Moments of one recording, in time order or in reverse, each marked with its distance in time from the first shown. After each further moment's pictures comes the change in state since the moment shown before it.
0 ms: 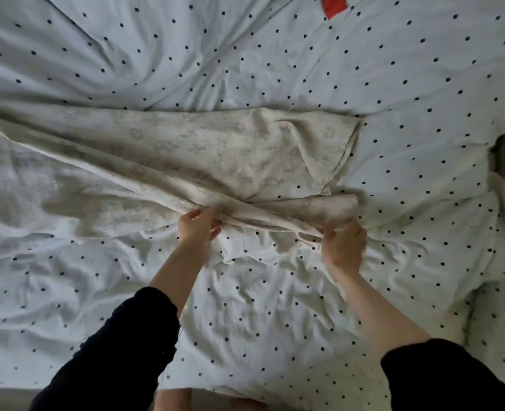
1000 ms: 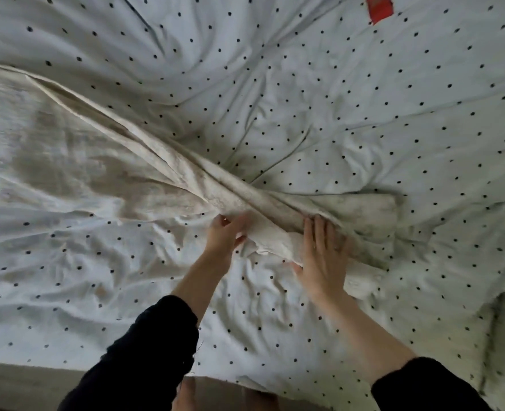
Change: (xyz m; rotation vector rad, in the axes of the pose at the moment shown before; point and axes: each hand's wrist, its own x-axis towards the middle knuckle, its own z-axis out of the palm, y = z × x) left_hand -0.008 -0.019 -0.049 0.026 -0.300 0.052; right_hand -0.086 -0.011 0.061 -0.718 0.008 -0.706
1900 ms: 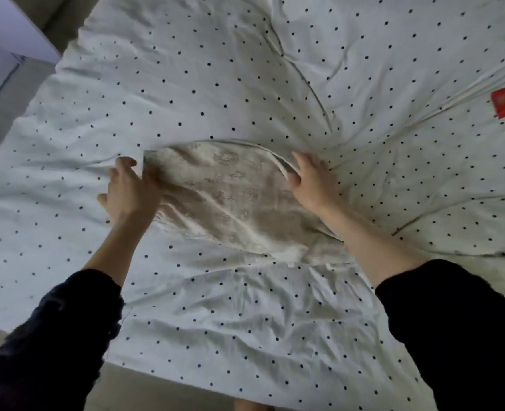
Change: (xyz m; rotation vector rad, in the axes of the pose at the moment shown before) left_hand -0.015 0.276 -0.391 0.965 0.833 0.551; right_hand 0.132 -0.346 -0.205 0.398 0.168 -0.216
